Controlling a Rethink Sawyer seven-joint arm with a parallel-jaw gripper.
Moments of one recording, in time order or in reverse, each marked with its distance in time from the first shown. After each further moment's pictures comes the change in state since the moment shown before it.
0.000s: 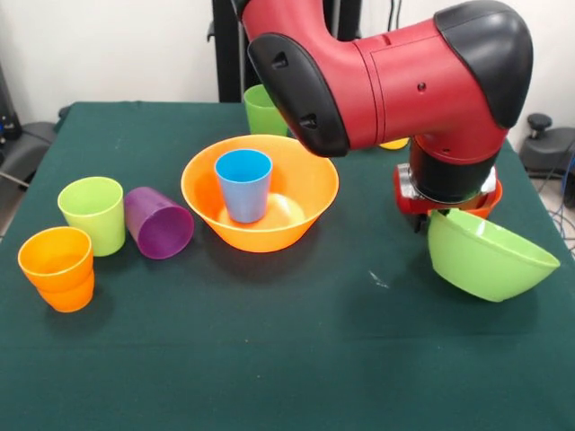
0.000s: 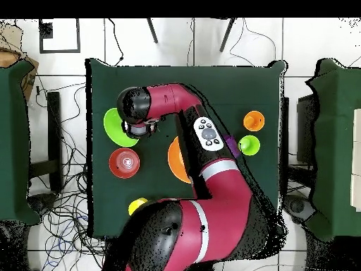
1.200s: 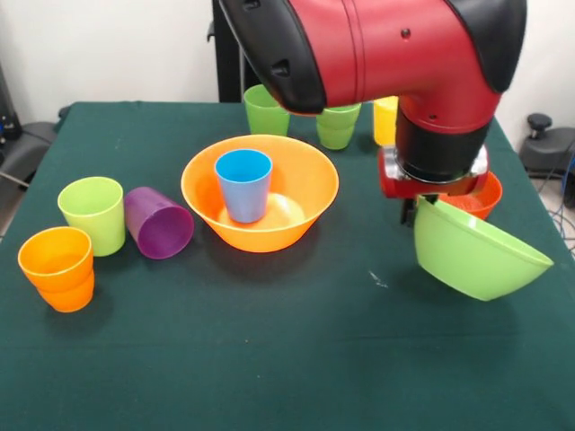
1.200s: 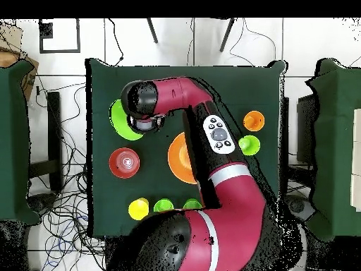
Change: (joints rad) arm -0.031 -0.081 0.000 0.022 -0.007 0.000 0.000
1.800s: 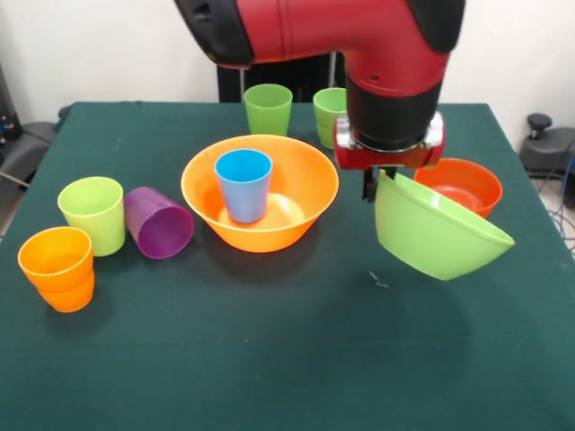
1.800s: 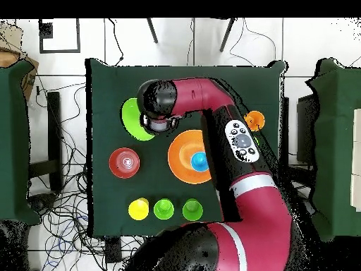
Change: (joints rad) arm -0.080 -0.075 0.010 0.066 0.018 0.022 0.000
